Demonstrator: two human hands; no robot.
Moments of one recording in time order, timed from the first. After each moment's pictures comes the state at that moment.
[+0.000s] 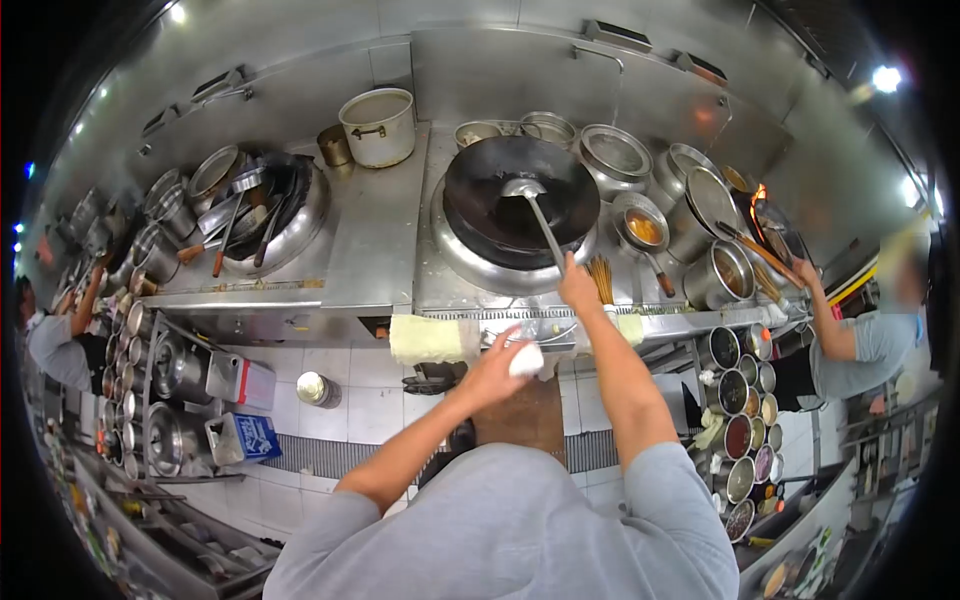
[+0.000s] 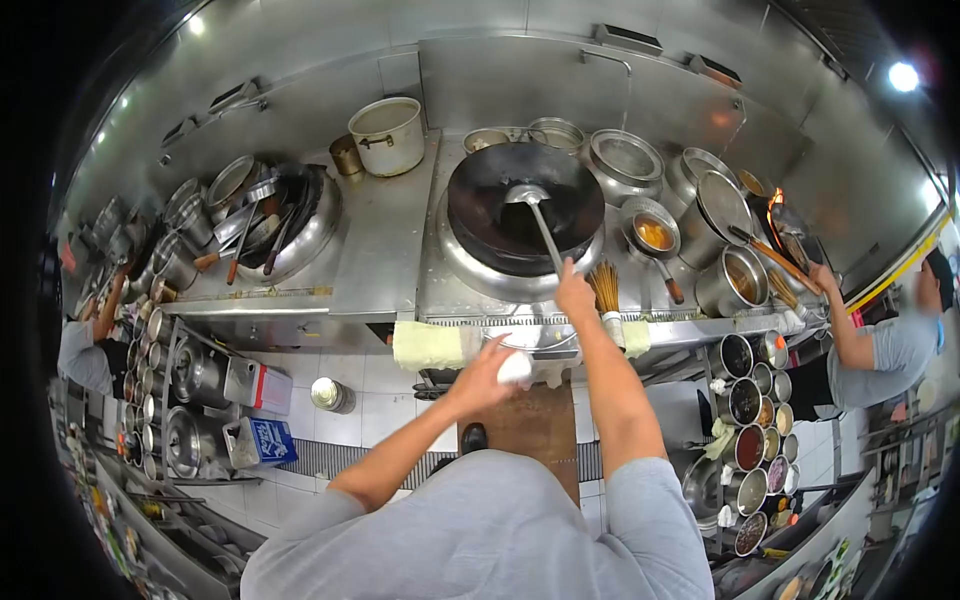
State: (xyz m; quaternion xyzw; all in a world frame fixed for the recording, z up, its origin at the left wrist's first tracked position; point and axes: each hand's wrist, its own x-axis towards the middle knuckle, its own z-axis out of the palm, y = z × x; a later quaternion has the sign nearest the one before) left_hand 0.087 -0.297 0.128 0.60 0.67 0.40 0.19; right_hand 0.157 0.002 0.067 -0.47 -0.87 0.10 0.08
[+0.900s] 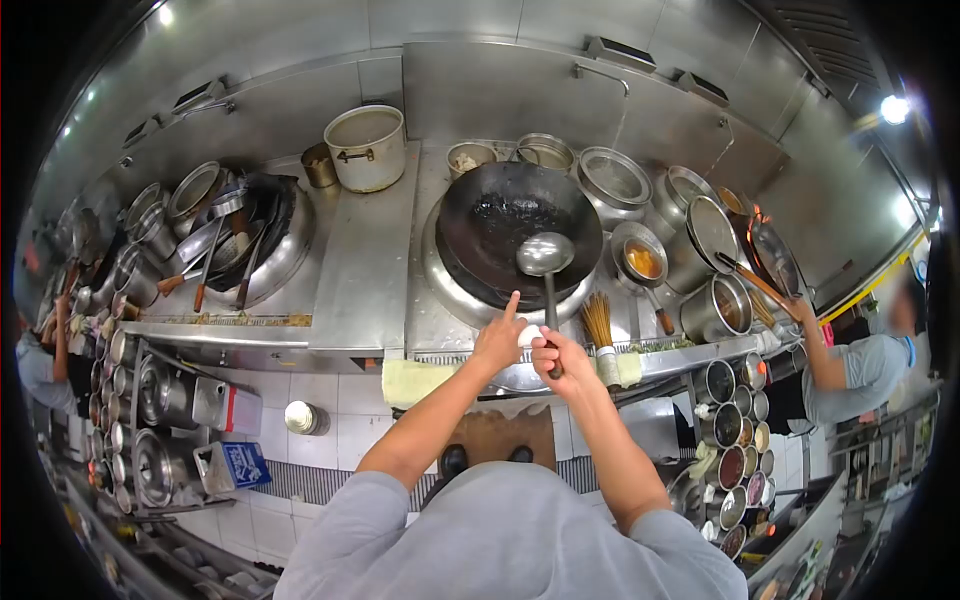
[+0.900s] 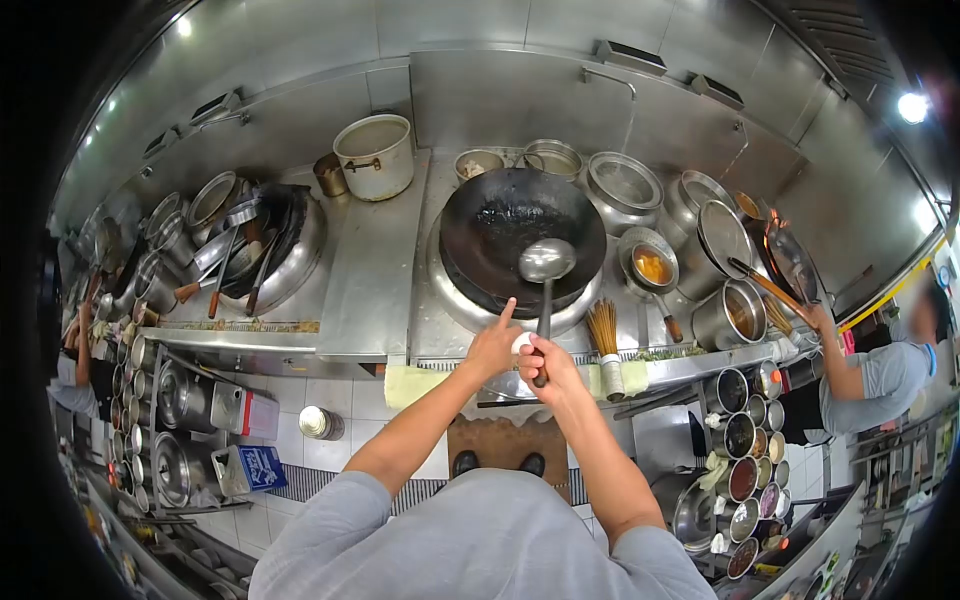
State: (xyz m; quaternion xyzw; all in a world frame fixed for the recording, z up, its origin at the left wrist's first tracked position) left_hand -0.009 -0.135 0.082 0.62 0.73 0.27 0.10; right_hand 0.133 -0.086 0.169 -0.34 -0.13 0.92 0.17
